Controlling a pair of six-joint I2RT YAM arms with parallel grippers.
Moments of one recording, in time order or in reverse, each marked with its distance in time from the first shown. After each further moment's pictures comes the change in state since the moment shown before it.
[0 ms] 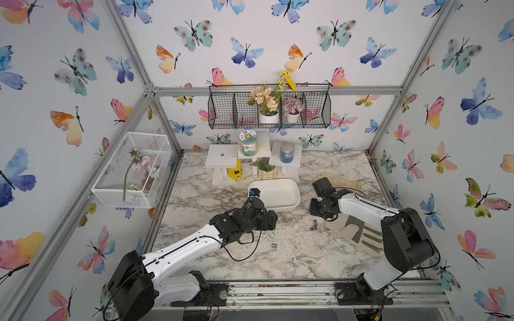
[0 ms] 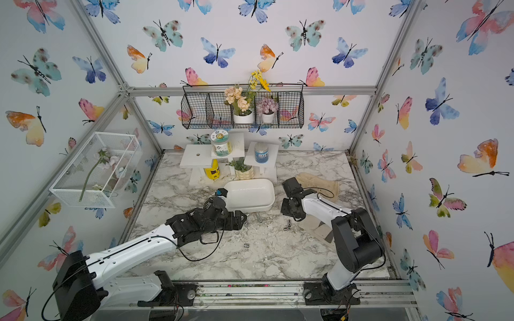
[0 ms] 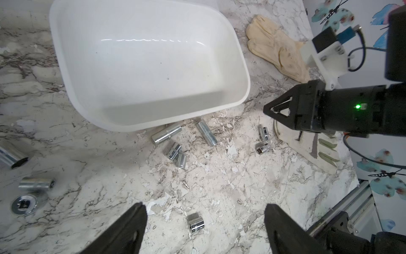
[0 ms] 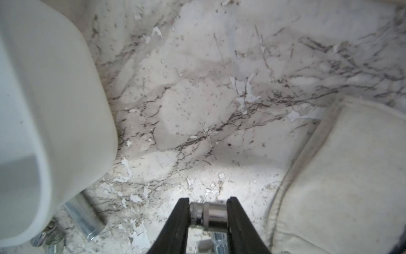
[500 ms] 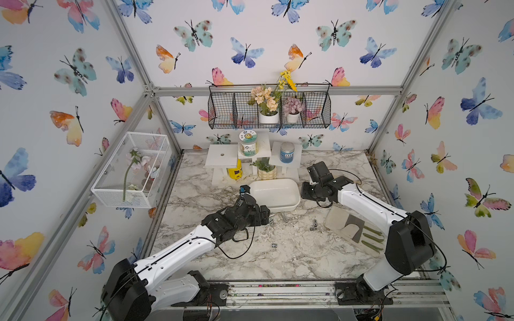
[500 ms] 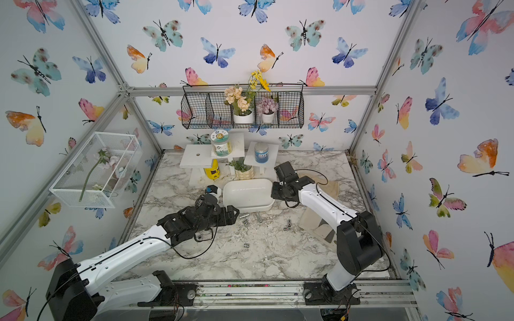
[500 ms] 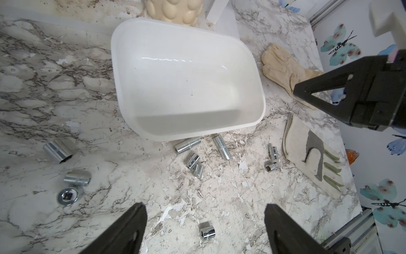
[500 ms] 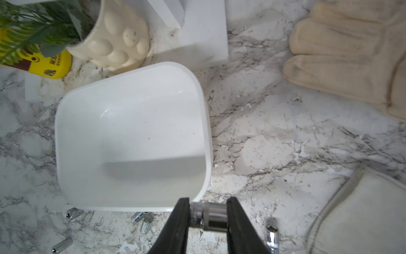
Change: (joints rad) left arm 0.091 -0.069 -0.023 -0.030 -0.018 -0.028; right arm 0.080 0.027 0.274 -0.048 -0.028 -0.053
